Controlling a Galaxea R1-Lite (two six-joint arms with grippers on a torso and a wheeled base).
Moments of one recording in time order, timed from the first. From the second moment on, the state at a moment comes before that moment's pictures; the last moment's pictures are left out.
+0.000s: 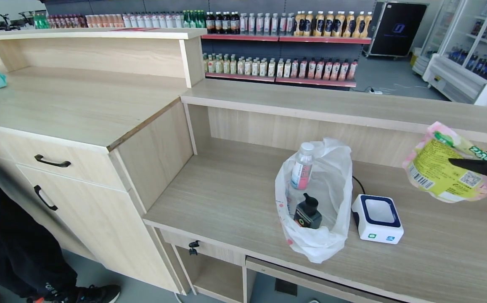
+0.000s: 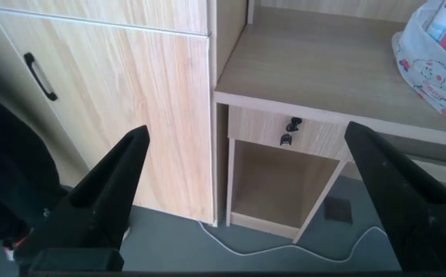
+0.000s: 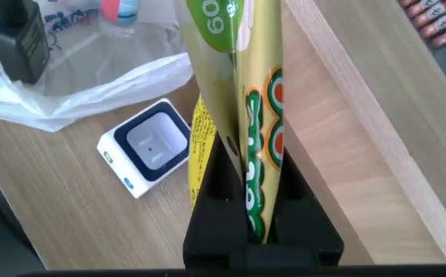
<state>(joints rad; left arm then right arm) -0.01 0.00 0.00 0.00 -0.05 0.00 -0.43 1.51 -0.94 -0.09 0.81 -1.02</state>
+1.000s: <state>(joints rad) -0.01 0.00 0.00 0.00 -0.05 0.00 -0.35 1.80 -1.01 -0.31 0.98 -1.43</state>
